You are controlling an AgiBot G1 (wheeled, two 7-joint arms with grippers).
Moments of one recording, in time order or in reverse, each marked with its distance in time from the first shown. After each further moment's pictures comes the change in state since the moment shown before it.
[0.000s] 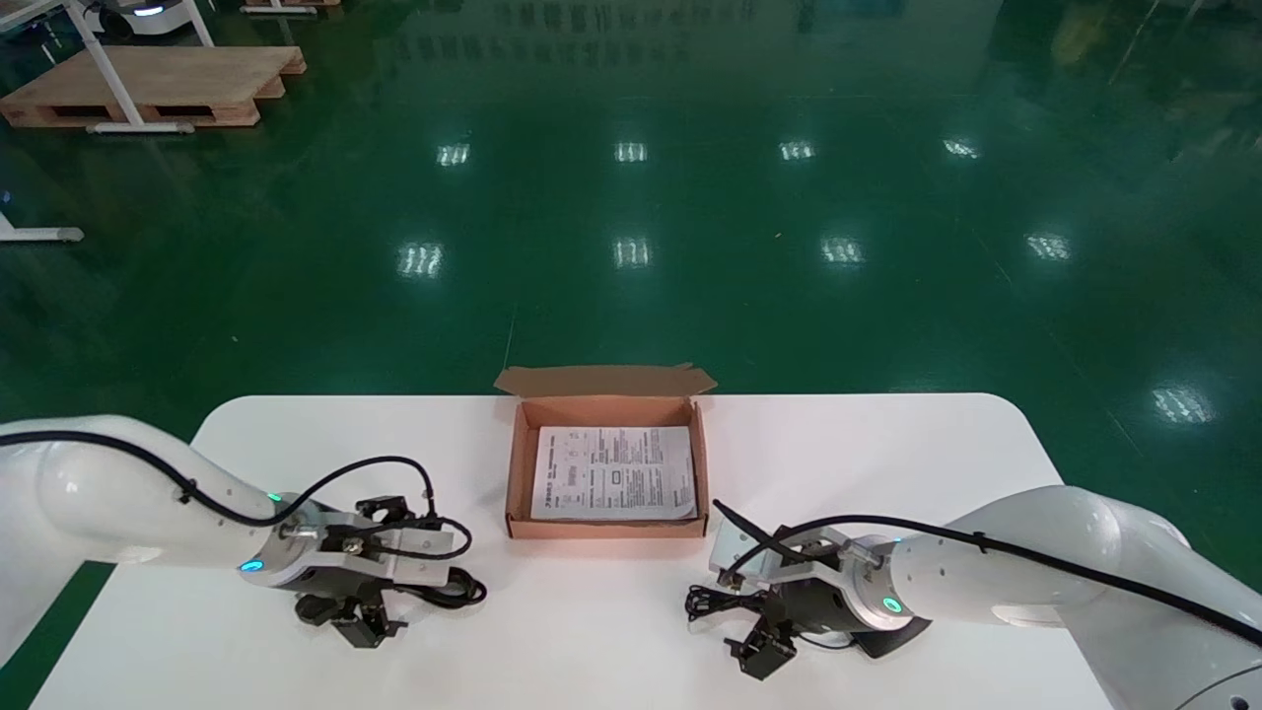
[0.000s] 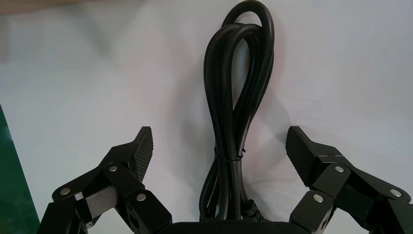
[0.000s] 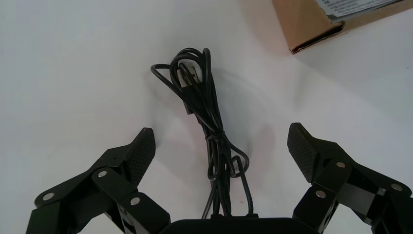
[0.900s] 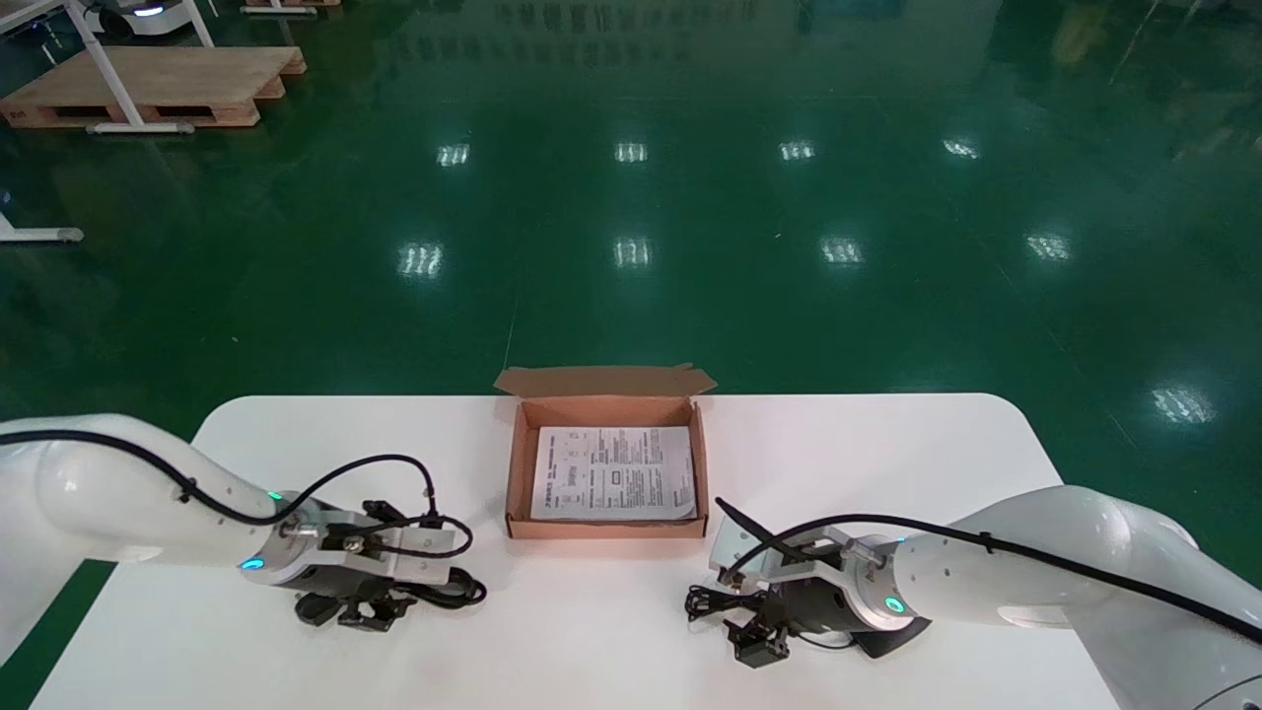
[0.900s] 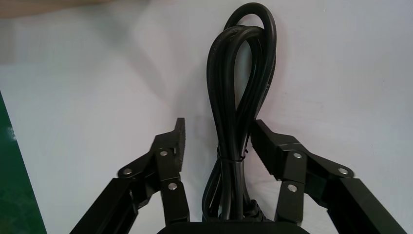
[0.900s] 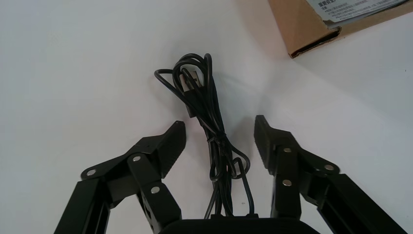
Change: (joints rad) left arm 0.000 -0.001 0.000 -0.006 0.000 0.000 -0.001; right arm -0.004 0.009 0.004 0.017 0.007 -0.008 0.005
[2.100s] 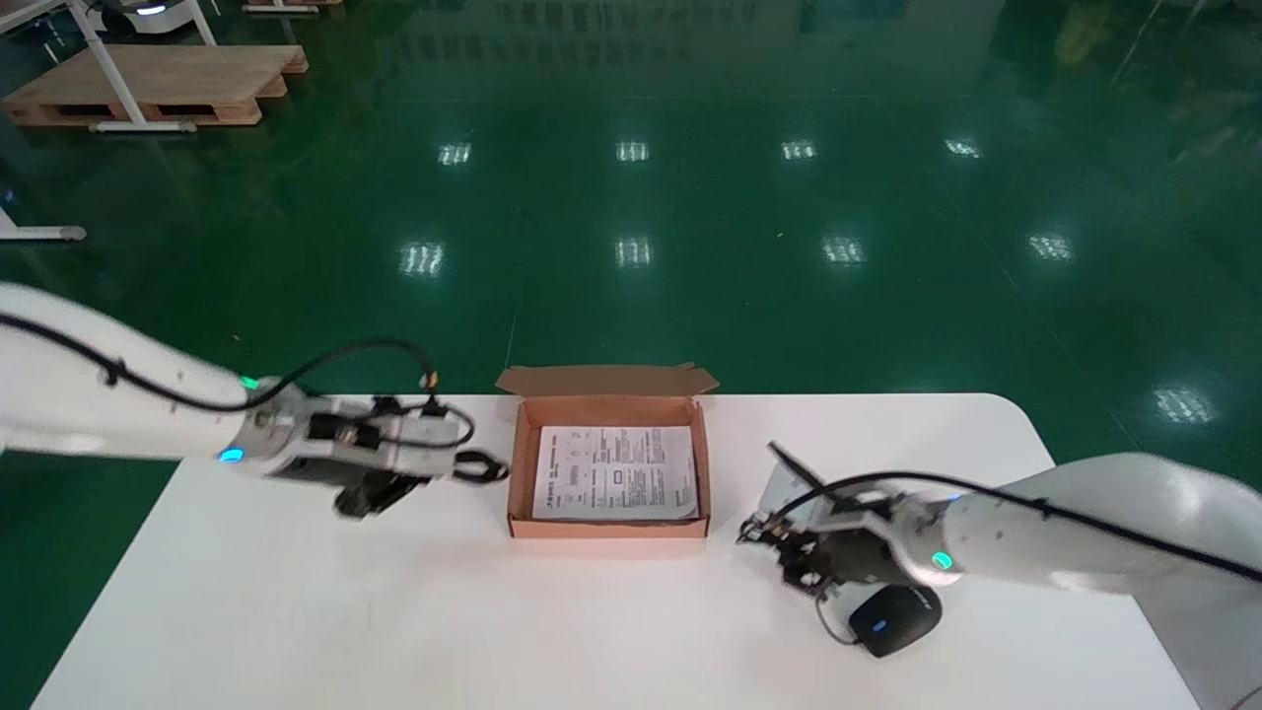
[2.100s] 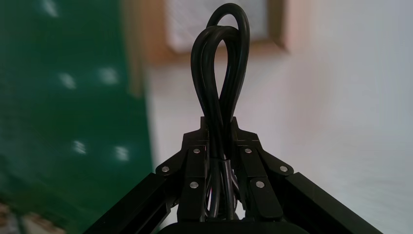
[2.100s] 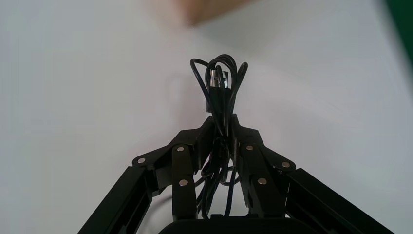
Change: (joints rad) left arm -0.111 -0.026 -0.046 -0.153 -0.064 0.052 0.012; right arm 0.057 0.098 0.013 0.106 -0.057 0.038 0.099
